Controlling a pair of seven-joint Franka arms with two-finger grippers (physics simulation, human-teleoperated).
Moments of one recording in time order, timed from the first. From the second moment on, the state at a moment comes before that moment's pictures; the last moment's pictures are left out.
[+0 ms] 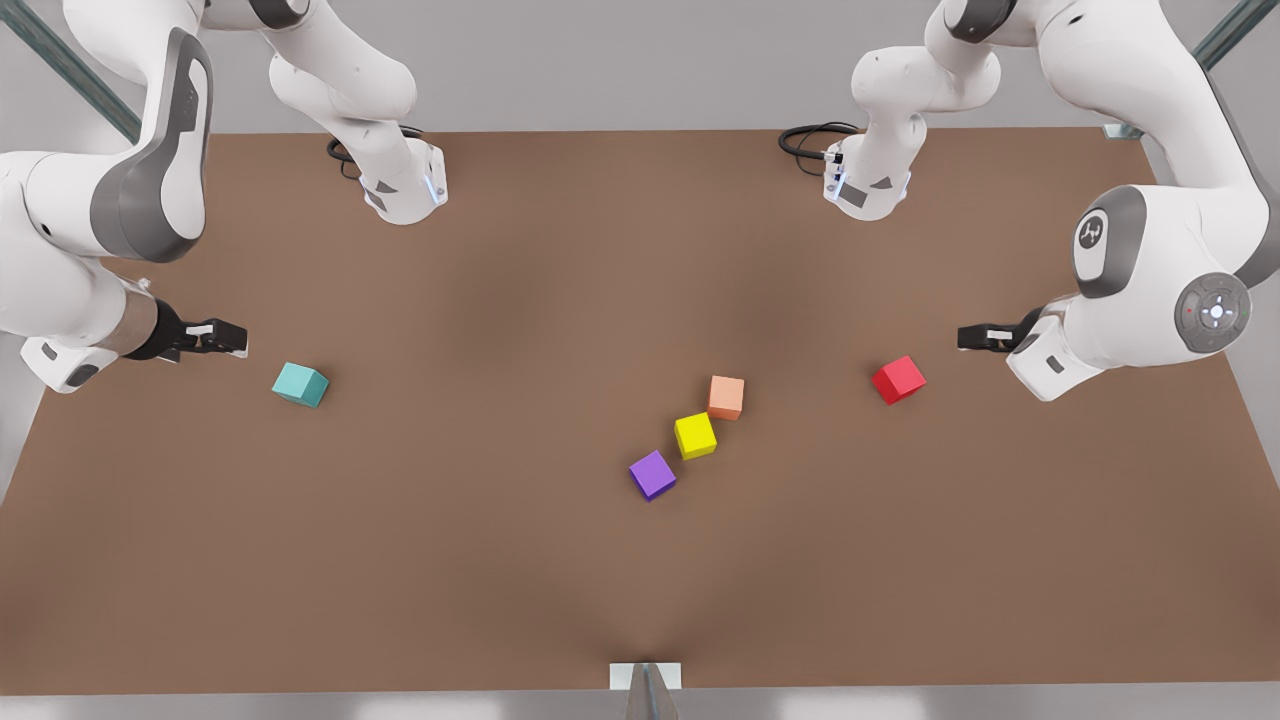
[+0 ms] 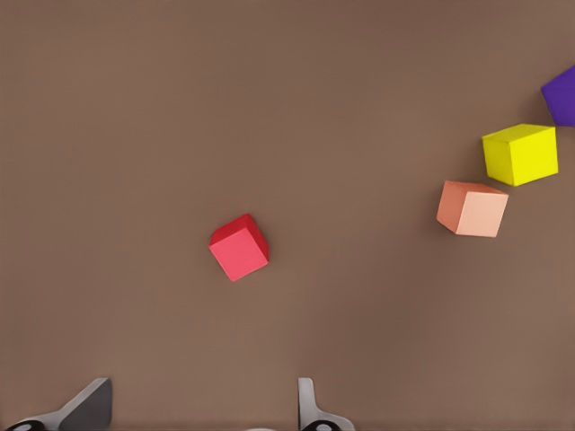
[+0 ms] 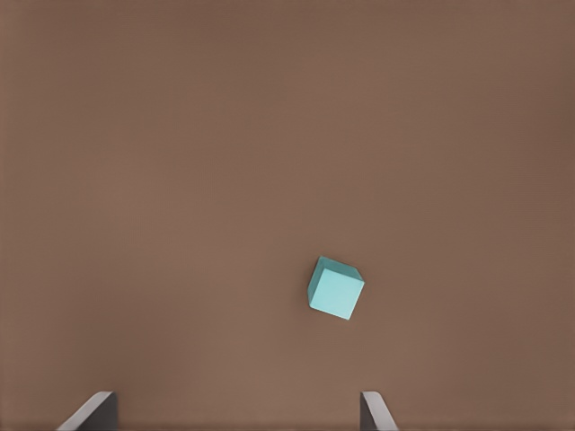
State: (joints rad) left arm -0.01 0.26 -0.03 -1.41 -0.04 1.34 0.03; right arm -0.16 0.17 0.11 -1.46 -0.04 1.46 -0.12
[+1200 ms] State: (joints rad) left arm -0.02 0.37 0.02 -2.21 -0.08 2.24 -0.40; right arm -0.16 0.17 0.11 -1.46 -0.03 1.46 -0.13
